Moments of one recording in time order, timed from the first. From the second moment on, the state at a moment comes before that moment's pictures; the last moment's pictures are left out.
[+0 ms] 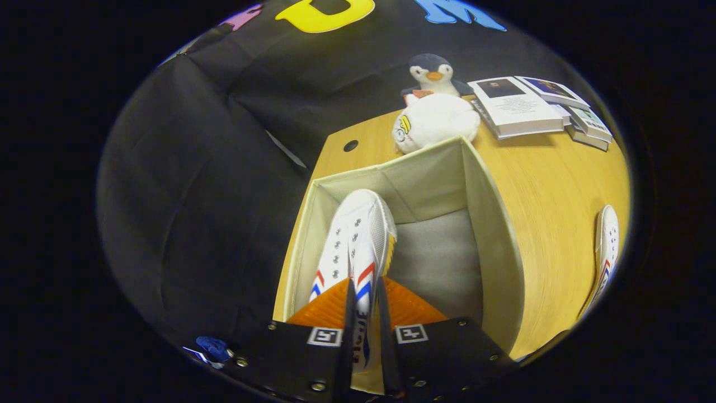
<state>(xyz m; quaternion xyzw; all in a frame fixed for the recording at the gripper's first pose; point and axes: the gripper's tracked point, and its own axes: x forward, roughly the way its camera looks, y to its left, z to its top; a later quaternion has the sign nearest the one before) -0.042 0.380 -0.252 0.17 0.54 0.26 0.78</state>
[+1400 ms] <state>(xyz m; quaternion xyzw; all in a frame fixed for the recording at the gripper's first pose) 0.002 0.135 -0.203 0.10 0.42 0.18 0.88</state>
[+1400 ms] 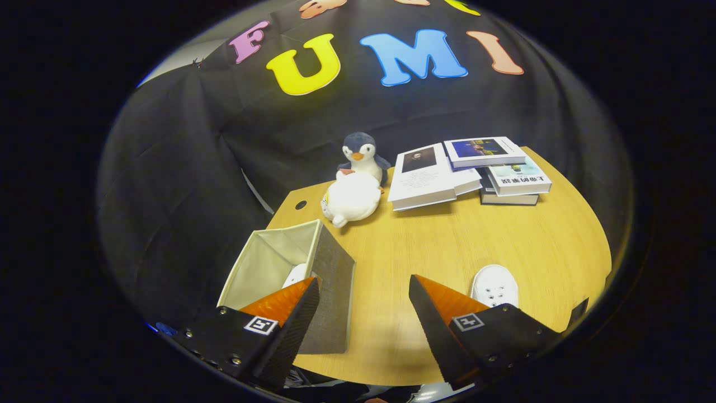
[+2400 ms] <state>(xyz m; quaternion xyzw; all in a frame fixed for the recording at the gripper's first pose) -0.020 -0.045 -0.299 0.04 0.49 0.07 0.87</state>
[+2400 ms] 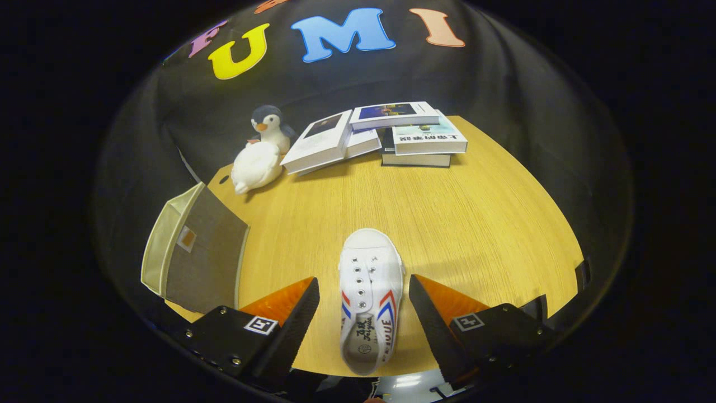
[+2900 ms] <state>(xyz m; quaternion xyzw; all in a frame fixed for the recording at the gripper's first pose) -0.053 -0.072 -0.353 -0.03 0.56 0.06 0.82</state>
